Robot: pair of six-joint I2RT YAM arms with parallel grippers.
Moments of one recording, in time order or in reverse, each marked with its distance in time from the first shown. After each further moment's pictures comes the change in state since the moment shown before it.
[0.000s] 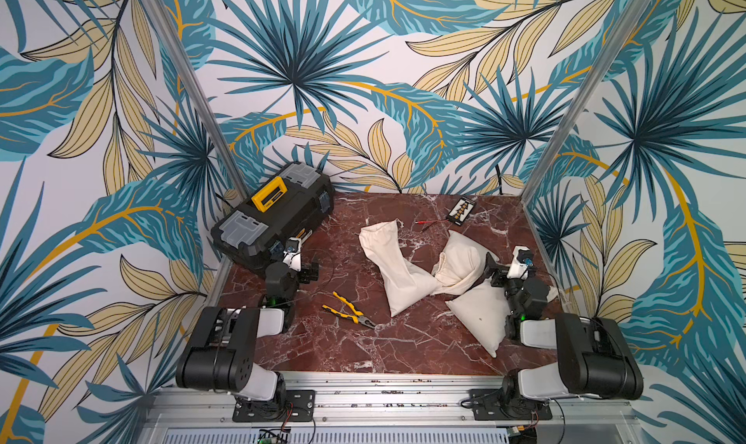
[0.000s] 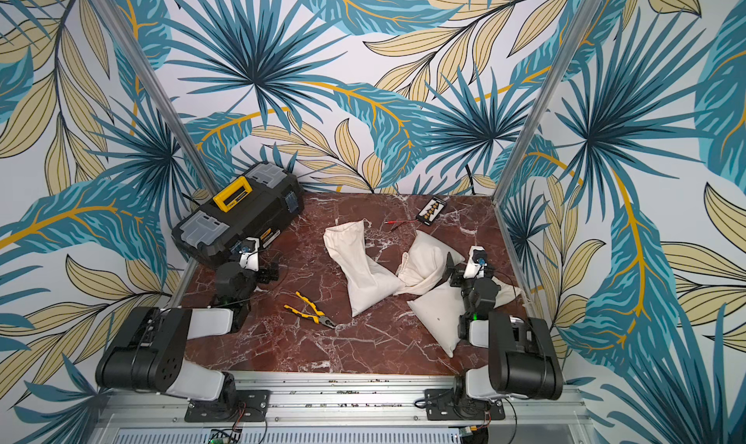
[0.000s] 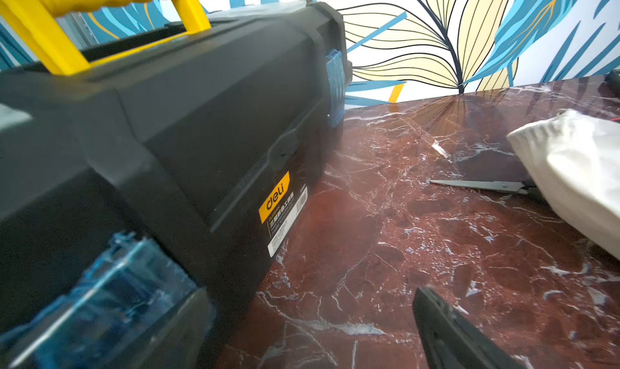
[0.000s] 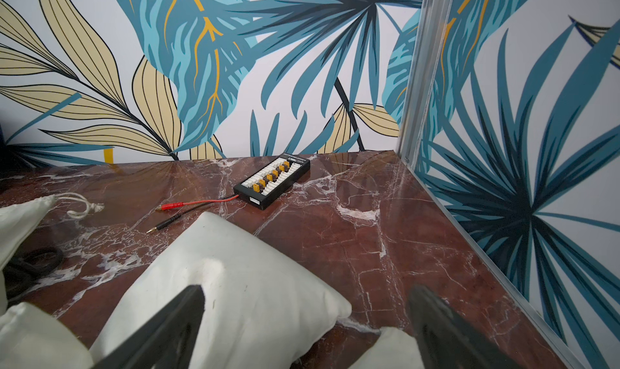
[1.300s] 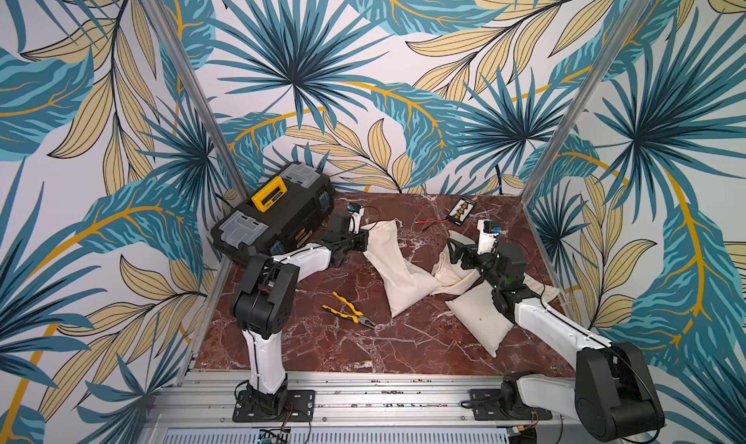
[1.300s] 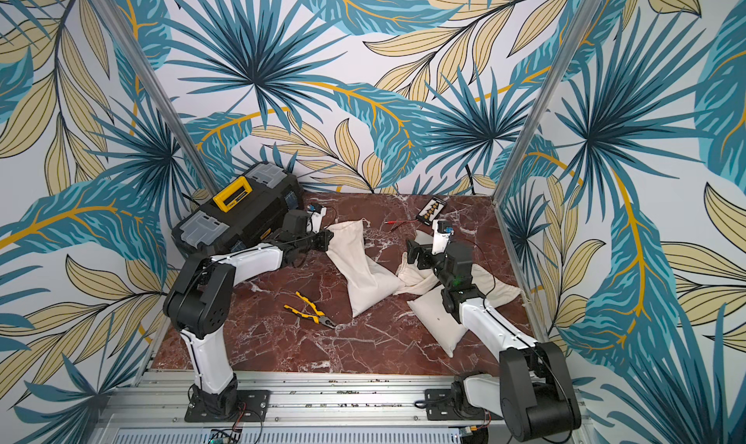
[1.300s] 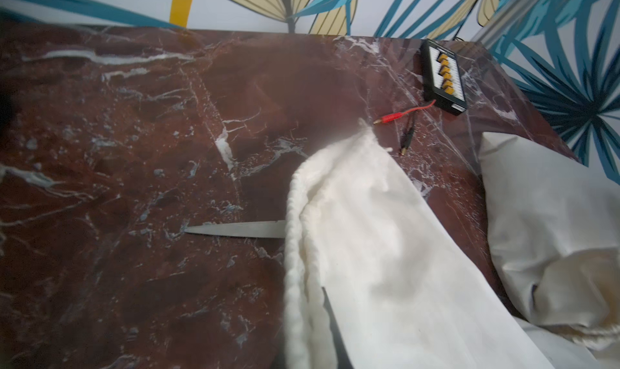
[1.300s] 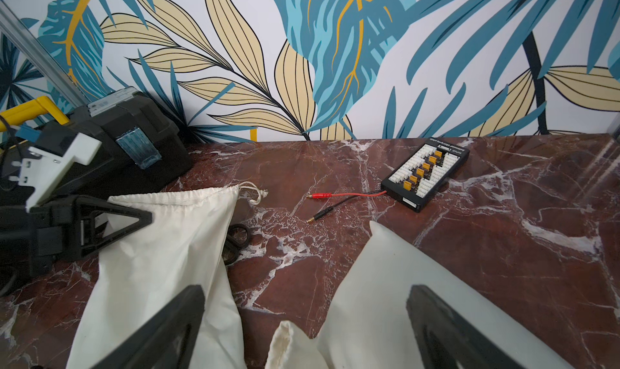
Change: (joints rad) left arm -0.317 0.451 0.853 -0.762 0.238 -0.290; right arm 0.324 -0.150 0.358 -0.677 -0.063 0.156
